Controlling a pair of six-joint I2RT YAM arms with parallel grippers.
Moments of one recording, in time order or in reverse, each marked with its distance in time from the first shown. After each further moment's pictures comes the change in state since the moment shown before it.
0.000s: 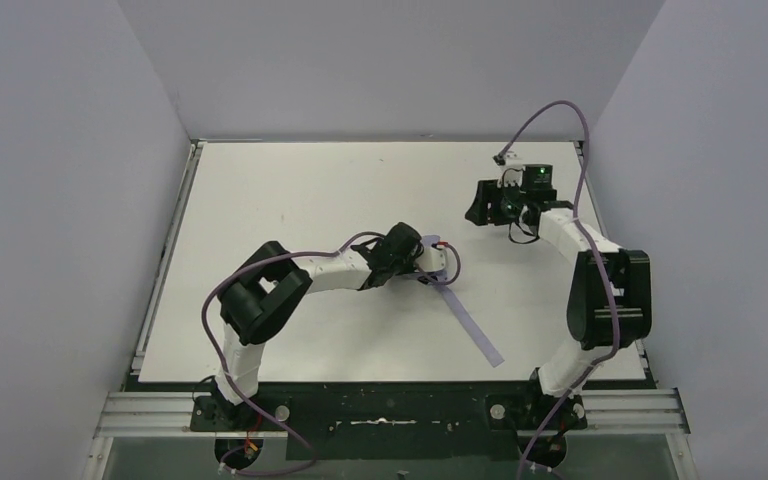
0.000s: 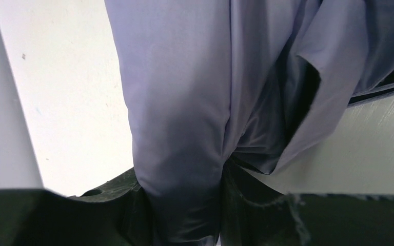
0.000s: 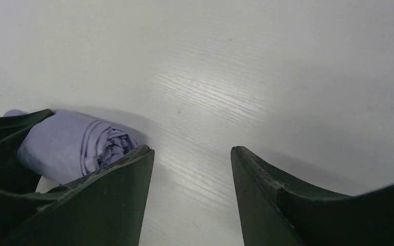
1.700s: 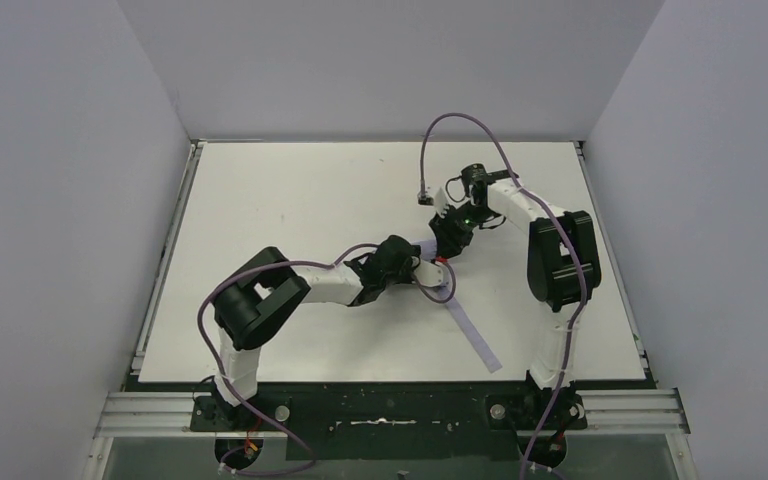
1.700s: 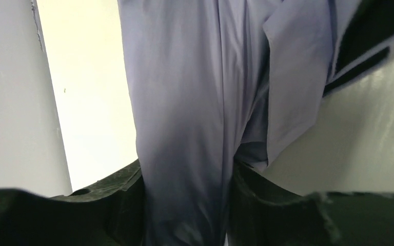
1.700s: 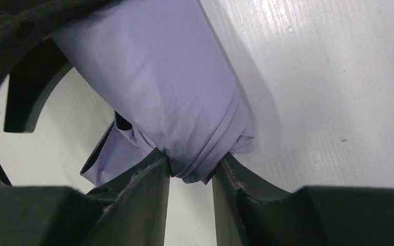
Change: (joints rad) left arm -0.027 -0.041 -0.185 0.315 0.022 0.180; right arm 0.229 0.399 0.481 -0.803 -0.230 -0.820
